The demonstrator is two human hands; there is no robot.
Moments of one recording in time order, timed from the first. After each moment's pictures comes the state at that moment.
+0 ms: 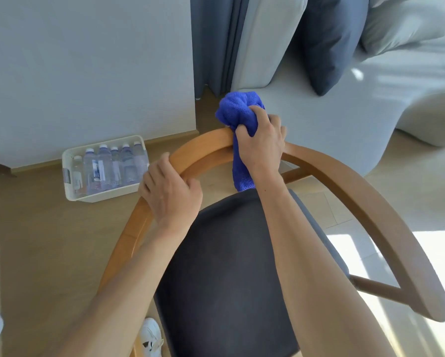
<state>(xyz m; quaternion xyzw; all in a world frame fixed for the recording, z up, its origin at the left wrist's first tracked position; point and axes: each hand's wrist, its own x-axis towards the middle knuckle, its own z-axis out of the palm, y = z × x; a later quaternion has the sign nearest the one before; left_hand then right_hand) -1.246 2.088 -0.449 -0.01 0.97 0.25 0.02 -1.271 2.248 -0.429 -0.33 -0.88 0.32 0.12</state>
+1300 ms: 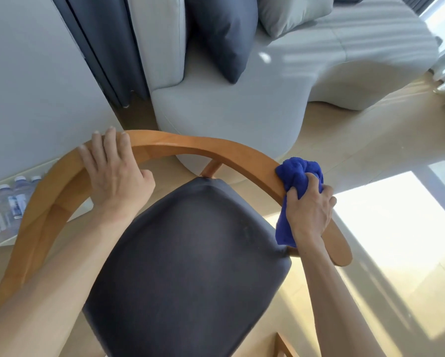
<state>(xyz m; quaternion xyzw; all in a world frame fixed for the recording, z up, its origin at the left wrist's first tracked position) -1.248 2.183 -0.440 0.24 0.97 0.06 -0.02 -1.027 2.412 -0.446 -0.60 -0.78 0.17 0.09</state>
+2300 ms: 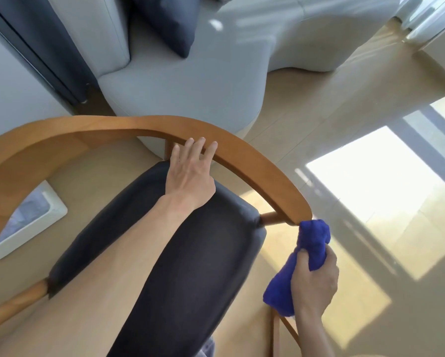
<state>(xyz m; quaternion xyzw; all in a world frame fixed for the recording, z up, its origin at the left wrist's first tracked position) -1.113 2.323 -0.445 0.48 0.86 0.09 0.15 -0.837 2.343 -0.477 -0.75 -0.56 0.30 0.21</state>
